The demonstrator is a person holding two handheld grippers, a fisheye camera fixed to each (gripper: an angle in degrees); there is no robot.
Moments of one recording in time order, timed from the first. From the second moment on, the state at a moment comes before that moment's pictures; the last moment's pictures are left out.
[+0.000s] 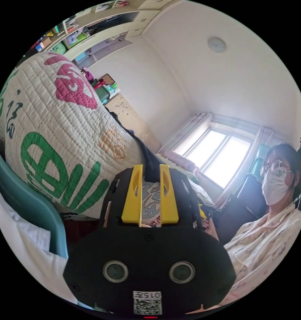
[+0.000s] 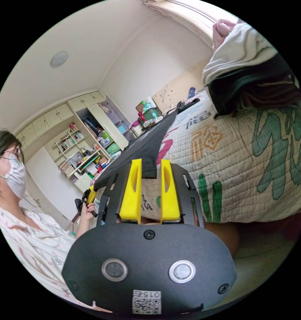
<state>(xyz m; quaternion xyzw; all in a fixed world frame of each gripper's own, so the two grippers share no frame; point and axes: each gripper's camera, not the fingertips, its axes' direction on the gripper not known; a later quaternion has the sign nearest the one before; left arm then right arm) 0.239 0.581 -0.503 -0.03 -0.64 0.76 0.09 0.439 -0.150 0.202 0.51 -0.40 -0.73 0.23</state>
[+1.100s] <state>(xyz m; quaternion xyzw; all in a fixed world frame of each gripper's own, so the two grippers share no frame) 0.157 0.418 -0.616 0.02 -0.66 0.74 -0.14 0.496 -0.011 0.328 0.60 -0.38 -0.68 0.22</state>
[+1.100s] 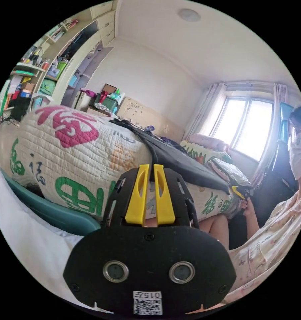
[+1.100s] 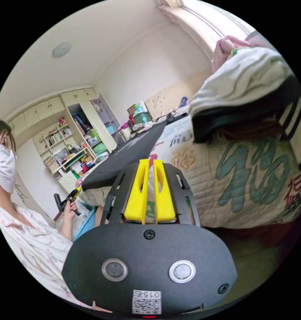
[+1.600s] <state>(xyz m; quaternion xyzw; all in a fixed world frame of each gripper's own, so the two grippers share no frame) -0.078 0.129 -0.475 -0.26 -0.75 0.58 -0.17 0.371 0.286 0.207 0.62 -0.30 -0.69 0.21</state>
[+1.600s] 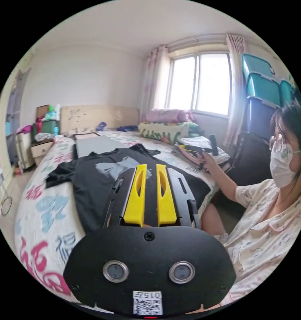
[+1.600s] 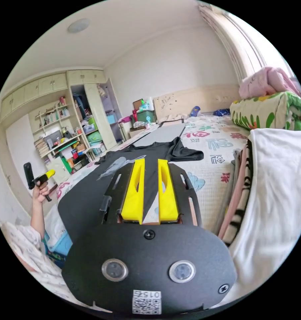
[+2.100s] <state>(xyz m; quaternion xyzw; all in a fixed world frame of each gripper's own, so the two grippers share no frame) -0.206 -0.453 -0.412 -0.14 -0.89 0.39 -0.18 0.230 0.376 0.061 0.53 -0.35 -0.63 0.44</state>
